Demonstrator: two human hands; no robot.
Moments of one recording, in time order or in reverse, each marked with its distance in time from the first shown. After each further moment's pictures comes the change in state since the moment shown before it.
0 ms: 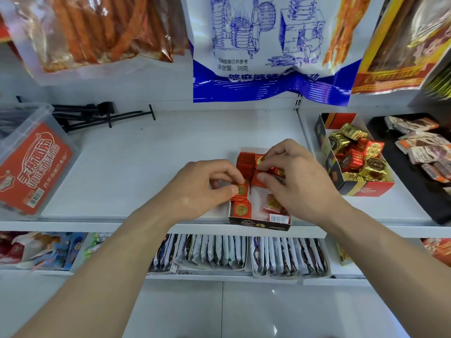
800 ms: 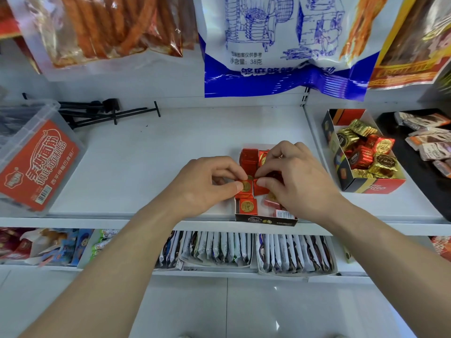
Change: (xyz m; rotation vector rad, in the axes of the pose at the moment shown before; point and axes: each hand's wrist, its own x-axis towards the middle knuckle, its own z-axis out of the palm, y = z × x) left_hand 0.000 -0.005 -0.002 -0.074 0.018 -0.017; right_hand 0.003 -0.007 0.009 -0.055 -0.069 -0.029
